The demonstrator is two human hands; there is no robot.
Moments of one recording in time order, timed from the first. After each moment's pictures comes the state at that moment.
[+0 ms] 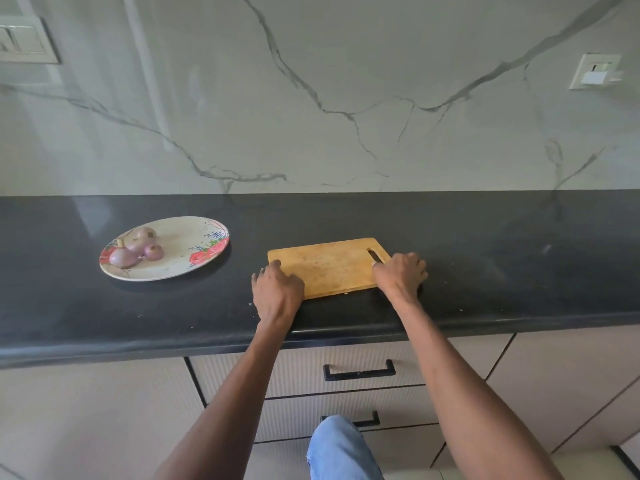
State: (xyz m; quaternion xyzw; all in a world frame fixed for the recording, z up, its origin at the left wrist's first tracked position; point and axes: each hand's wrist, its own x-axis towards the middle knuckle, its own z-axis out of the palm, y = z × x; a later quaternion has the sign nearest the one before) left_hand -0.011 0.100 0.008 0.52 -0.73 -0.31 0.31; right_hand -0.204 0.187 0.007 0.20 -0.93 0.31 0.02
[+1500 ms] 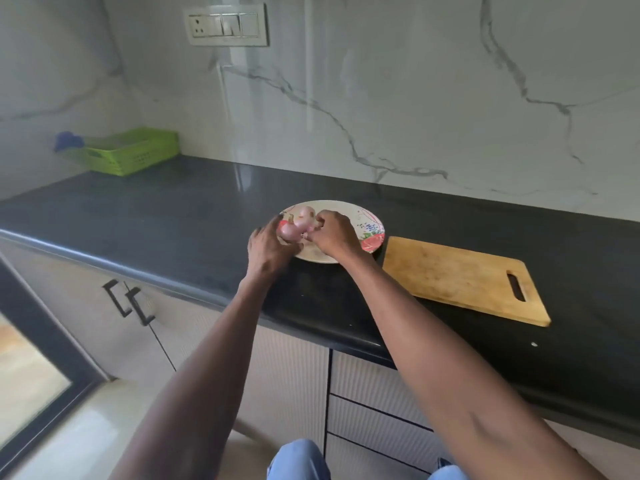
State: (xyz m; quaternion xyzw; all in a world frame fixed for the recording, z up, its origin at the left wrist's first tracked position) left_hand 0.211 -0.106 0.001 0.56 -0.69 -0.23 0.39; right_hand 0.066 -0.077 0.041 0.63 -0.69 0.34 -0.13
